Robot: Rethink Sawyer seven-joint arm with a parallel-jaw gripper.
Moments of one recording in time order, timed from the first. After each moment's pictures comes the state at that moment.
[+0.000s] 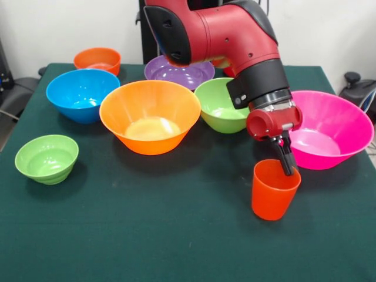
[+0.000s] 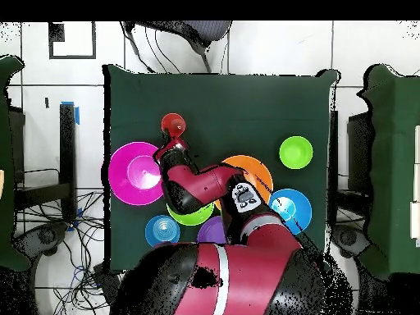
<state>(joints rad) -0.28 -0.37 0.23 1.63 -0.66 -0.50 1.37</state>
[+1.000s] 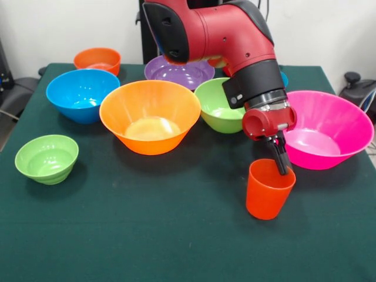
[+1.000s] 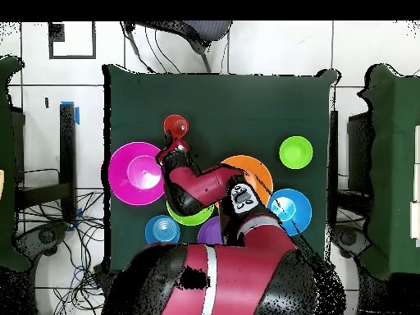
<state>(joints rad) -0.25 -0.36 0.19 1.63 -0.67 -0.51 1.37</state>
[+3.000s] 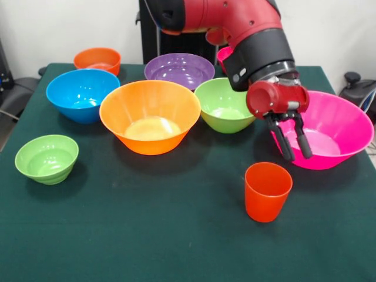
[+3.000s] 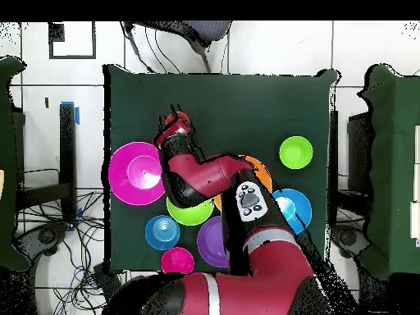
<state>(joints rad) -0.27 -0.51 0.22 1.63 -0.67 -0.51 1.39</state>
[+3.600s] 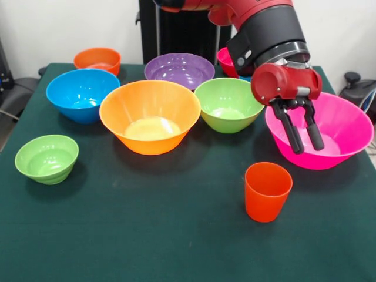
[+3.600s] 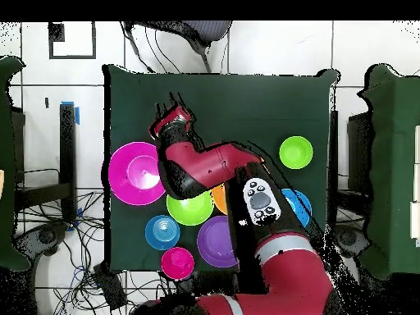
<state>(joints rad) -0.34 -0.60 0.33 1.64 -0.67 -0.36 1.40</state>
